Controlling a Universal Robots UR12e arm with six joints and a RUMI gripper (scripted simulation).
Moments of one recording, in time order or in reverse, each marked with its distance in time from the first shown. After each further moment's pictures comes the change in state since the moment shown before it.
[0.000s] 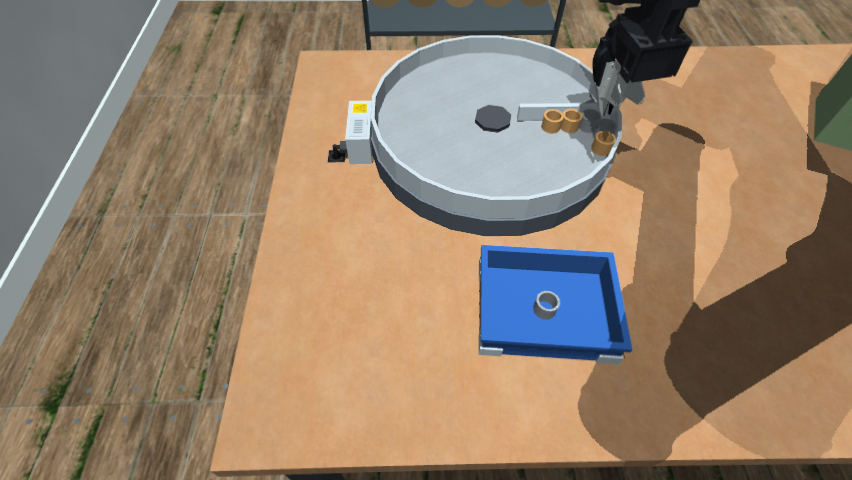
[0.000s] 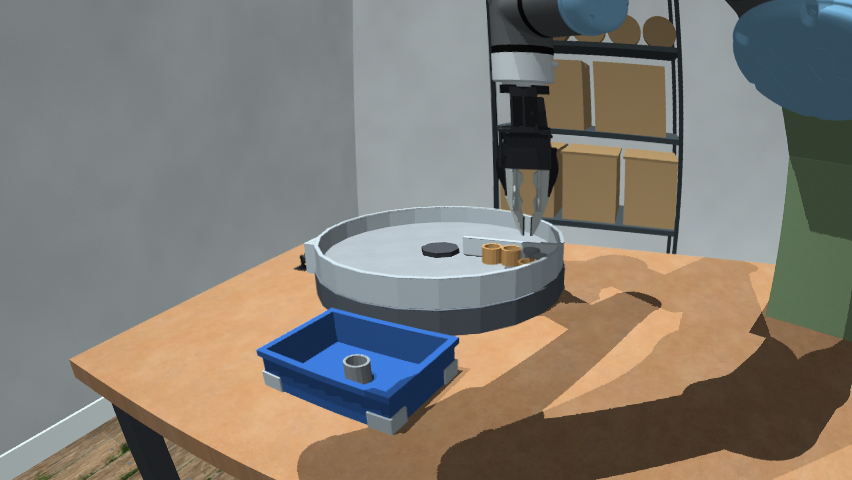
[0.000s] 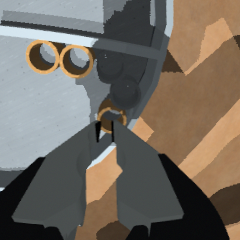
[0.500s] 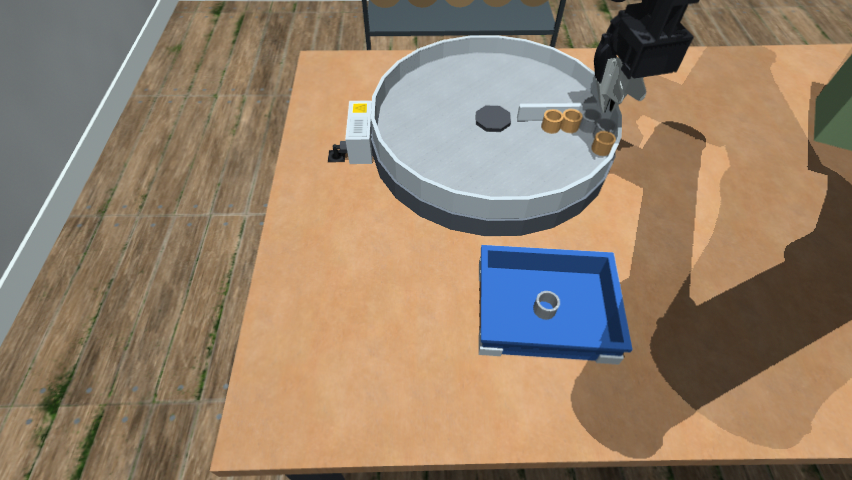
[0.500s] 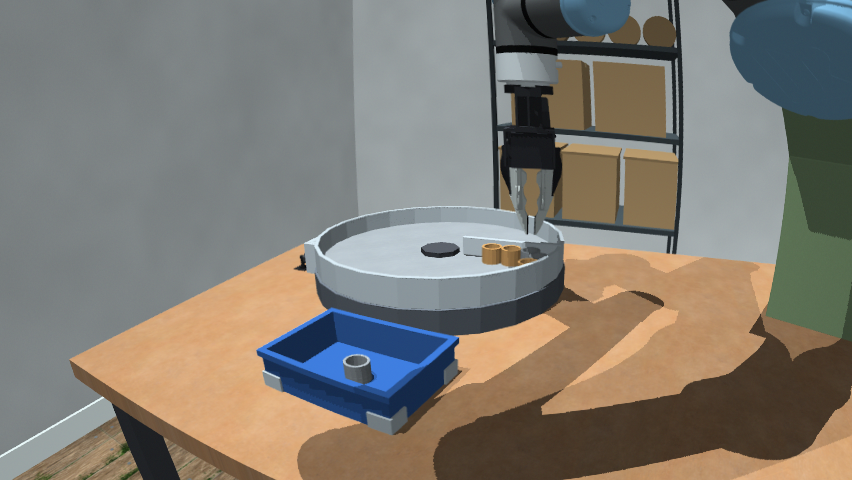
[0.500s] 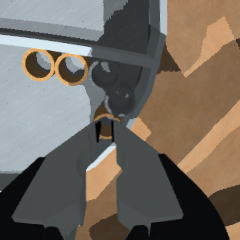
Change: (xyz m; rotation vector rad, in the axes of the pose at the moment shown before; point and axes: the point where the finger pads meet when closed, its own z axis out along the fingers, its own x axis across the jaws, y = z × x) arm 0.006 -0.007 0.000 -0.001 0.000 -0.006
